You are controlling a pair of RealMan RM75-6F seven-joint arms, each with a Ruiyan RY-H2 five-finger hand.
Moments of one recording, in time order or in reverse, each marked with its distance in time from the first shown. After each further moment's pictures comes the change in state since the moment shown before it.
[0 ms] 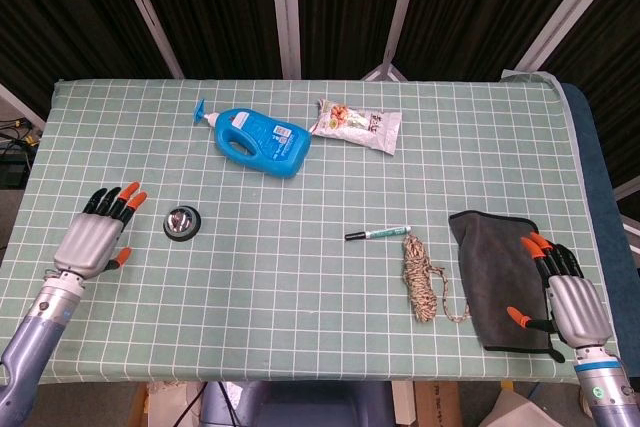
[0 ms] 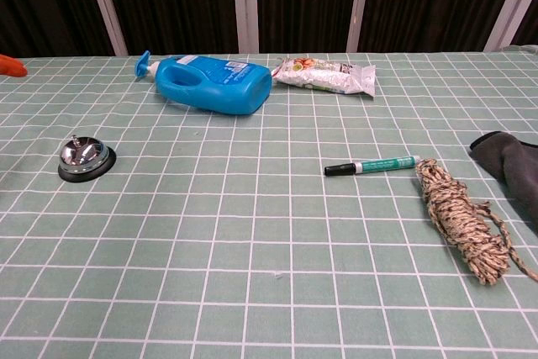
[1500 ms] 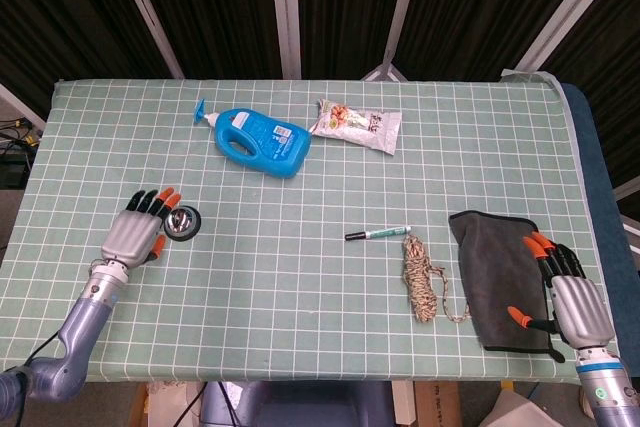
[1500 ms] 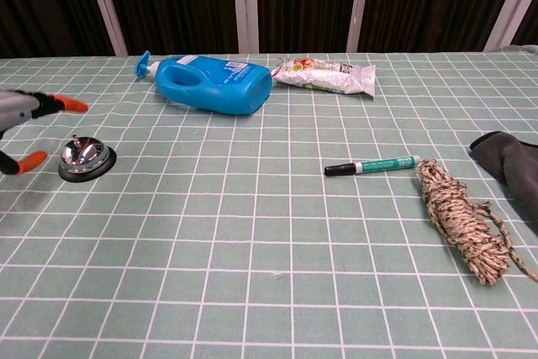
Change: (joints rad) left arm -0.112 -0.183 0.007 0.137 -0.104 -0.022 0.043; right arm -0.005 0.001 0.000 0.001 -0.008 0.010 0.026
